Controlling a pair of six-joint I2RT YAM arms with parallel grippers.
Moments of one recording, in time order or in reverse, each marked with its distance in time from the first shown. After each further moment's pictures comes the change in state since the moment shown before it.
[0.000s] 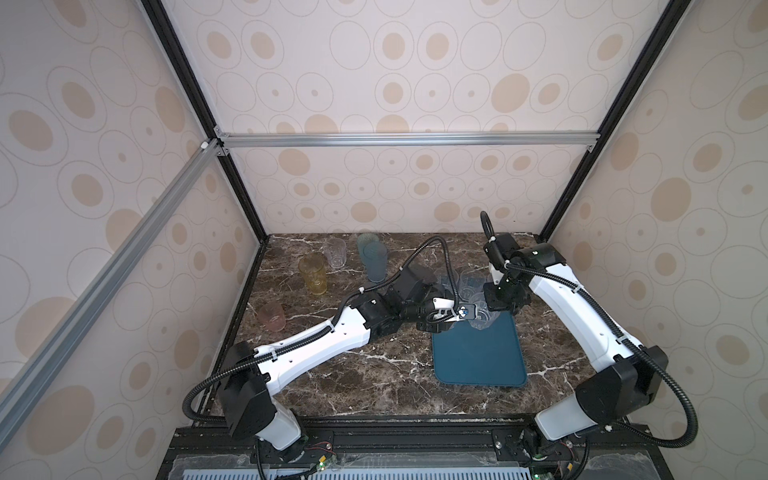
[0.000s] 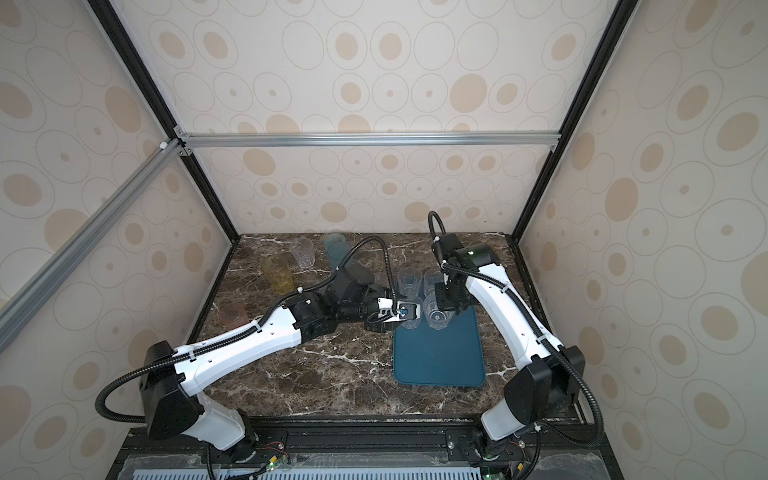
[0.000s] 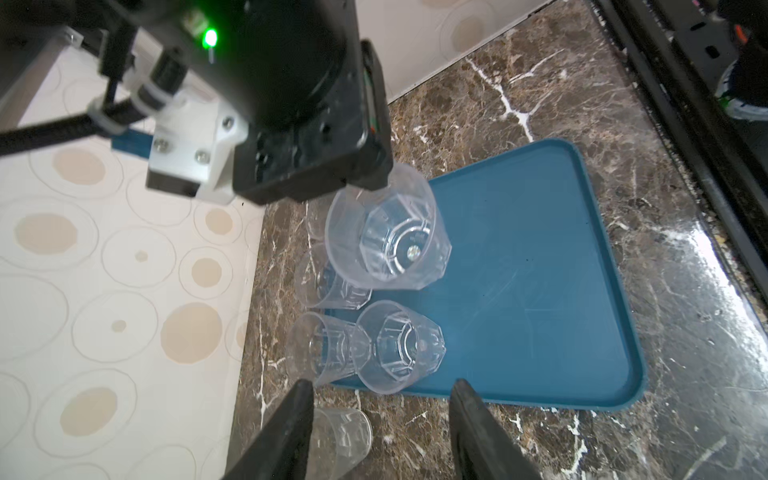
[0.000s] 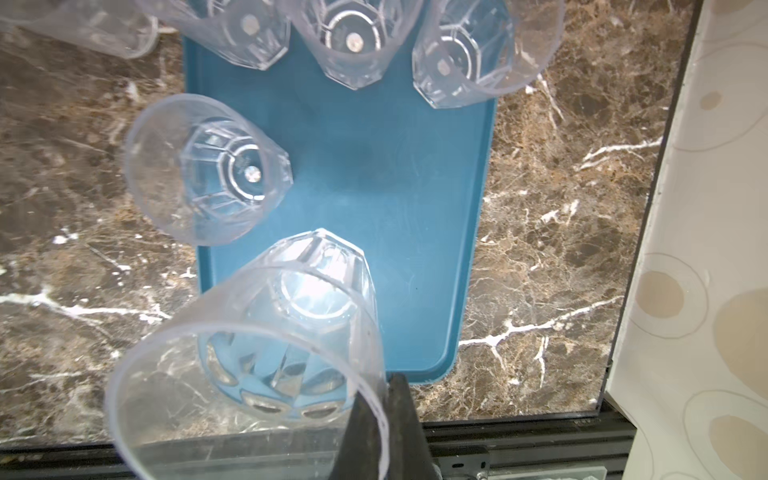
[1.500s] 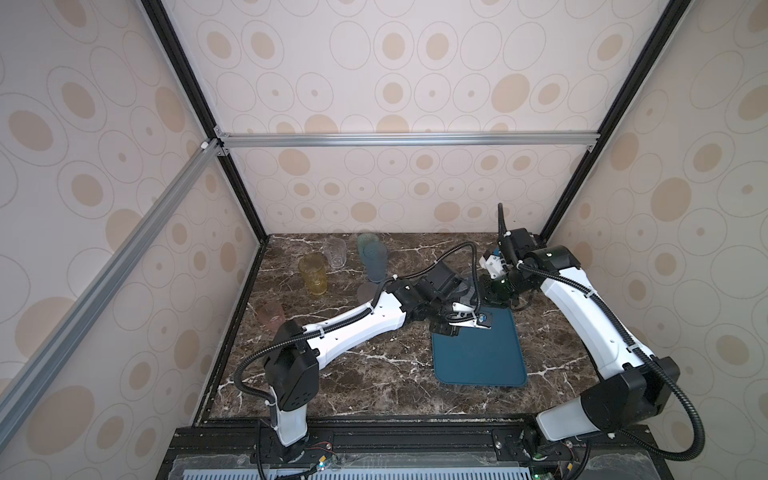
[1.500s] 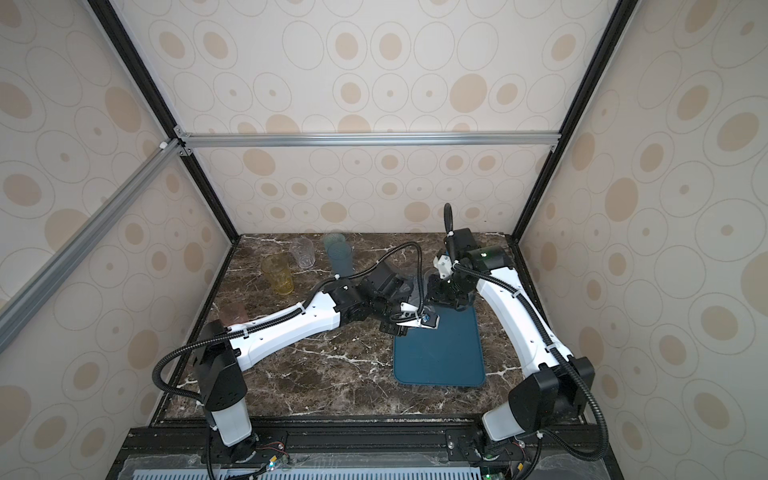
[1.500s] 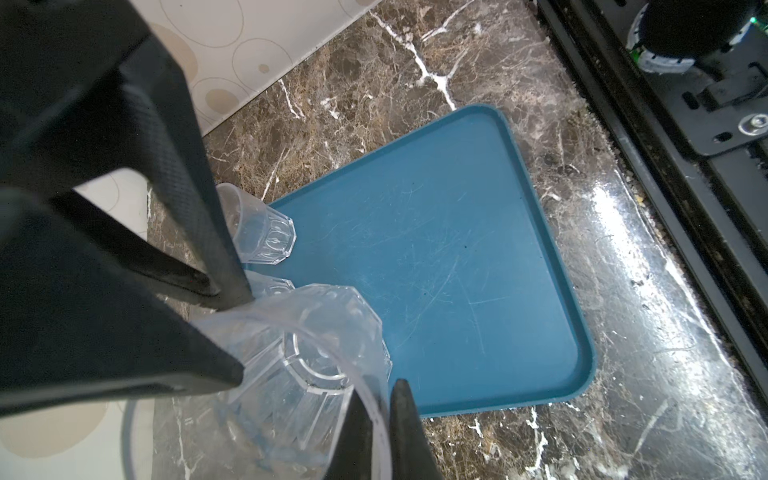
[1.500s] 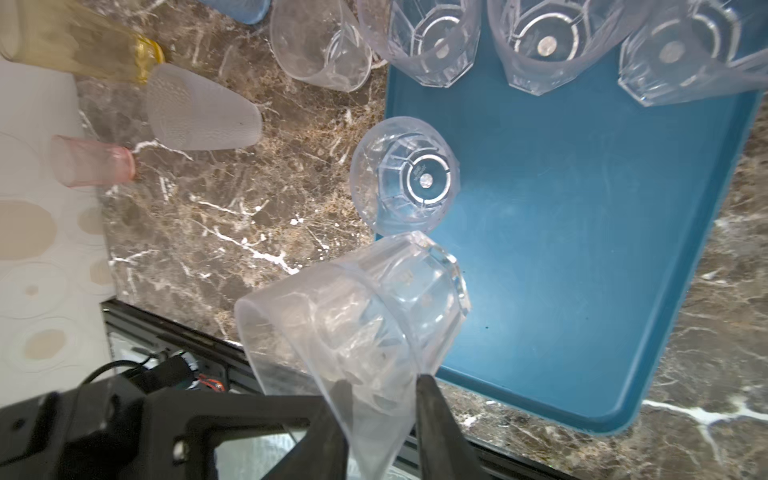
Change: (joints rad) left arm -0.050 0.299 0.332 -0.304 0.111 0.108; right arm -0.029 -0.060 -0.011 0.123 -0.441 0.037
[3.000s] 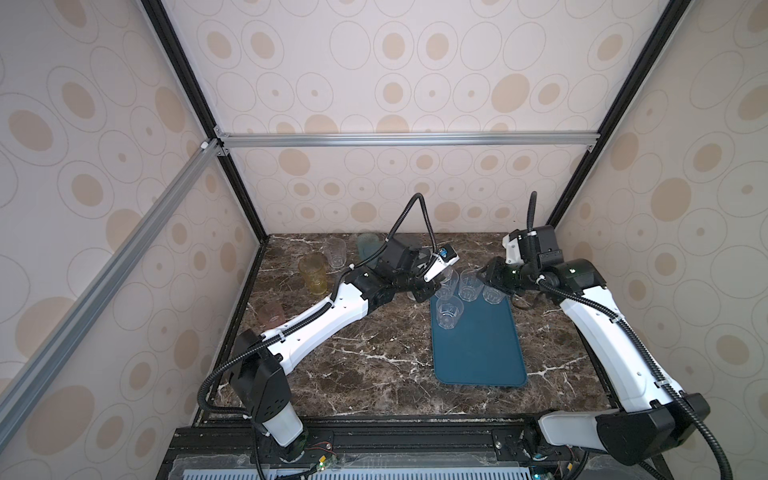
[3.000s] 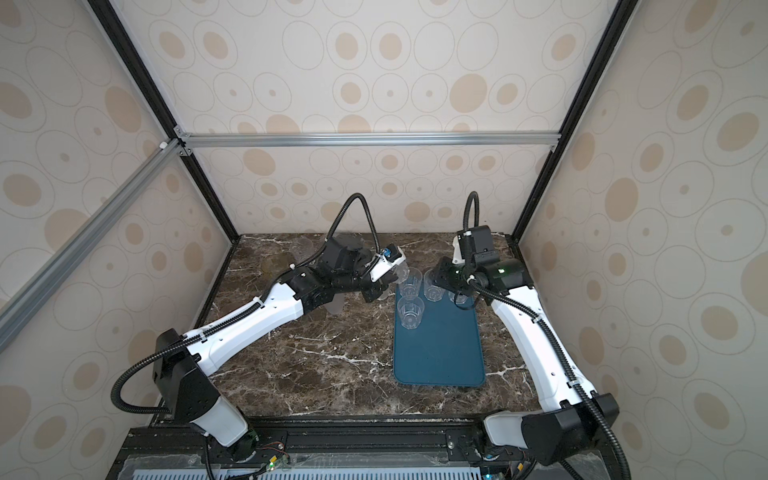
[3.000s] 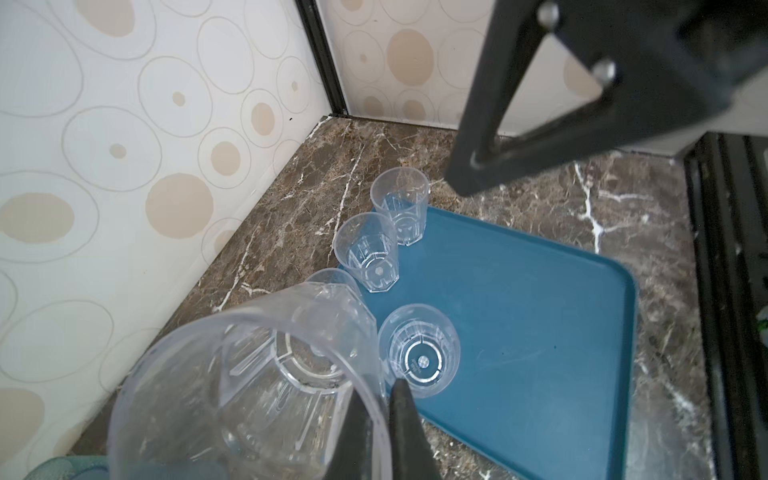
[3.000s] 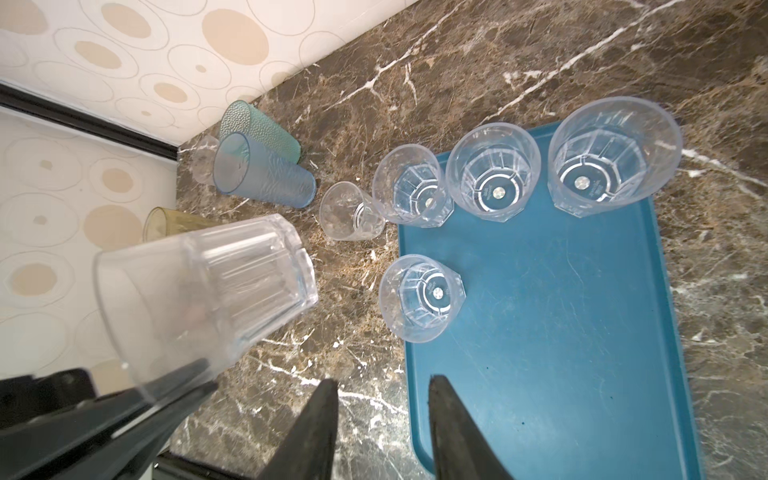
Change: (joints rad) left arm 0.195 -0.194 -0.167 0.270 -0.024 -0.491; right arm -0.054 -0.164 -0.058 0.278 0.039 0.255
